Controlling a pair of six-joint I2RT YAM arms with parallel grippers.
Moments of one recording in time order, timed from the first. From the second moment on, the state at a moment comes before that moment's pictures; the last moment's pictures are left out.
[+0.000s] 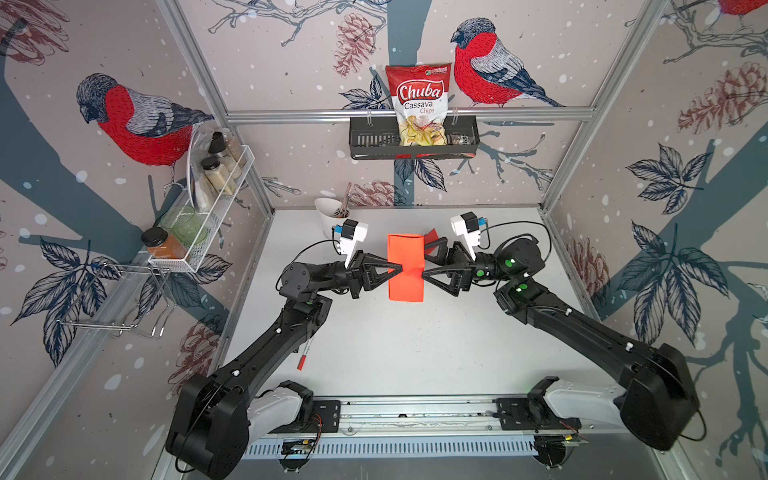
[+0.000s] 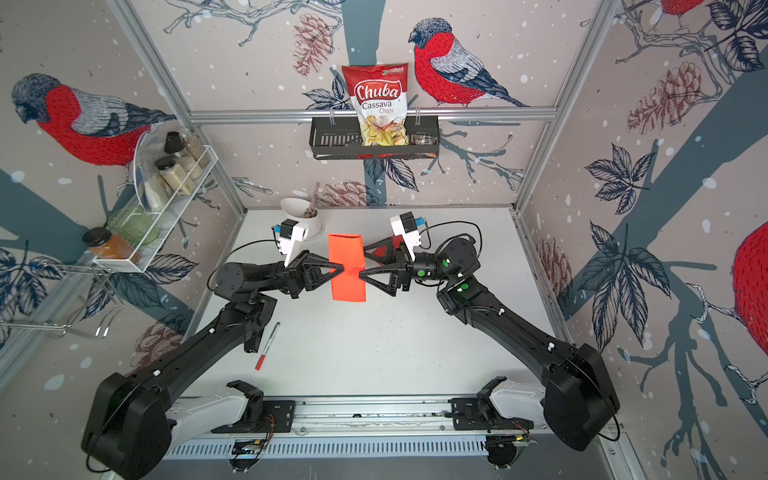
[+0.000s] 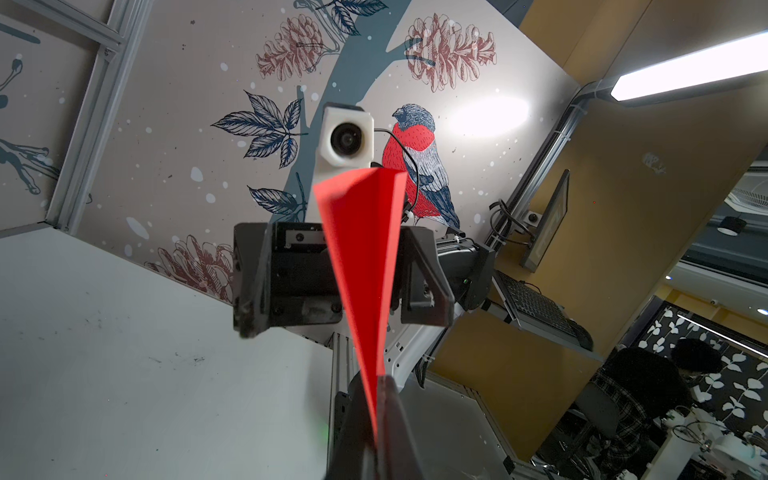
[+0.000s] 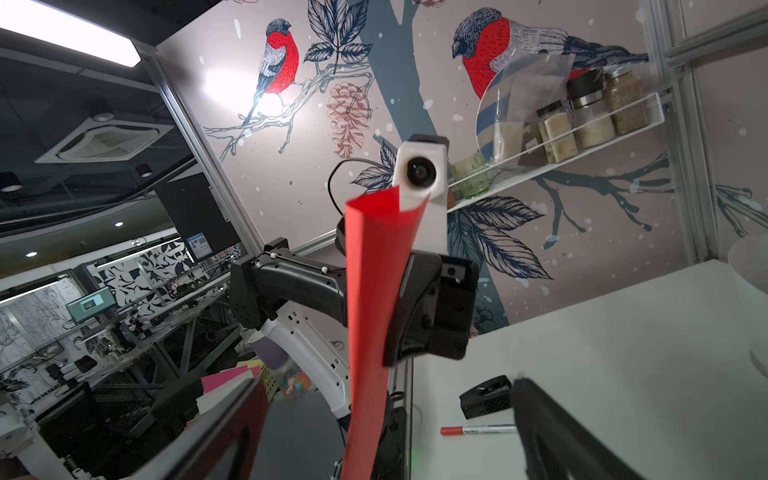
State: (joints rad) left arm -0.39 1.14 0.71 1.04 1.15 -1.05; right arm 0.65 1.28 0.92 0.75 -1.01 0.71
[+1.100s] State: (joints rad) left arm -0.38 1.09 0.69 0.78 1.14 -0.86; right arm 0.63 1.36 0.98 0.88 -0.99 0.86
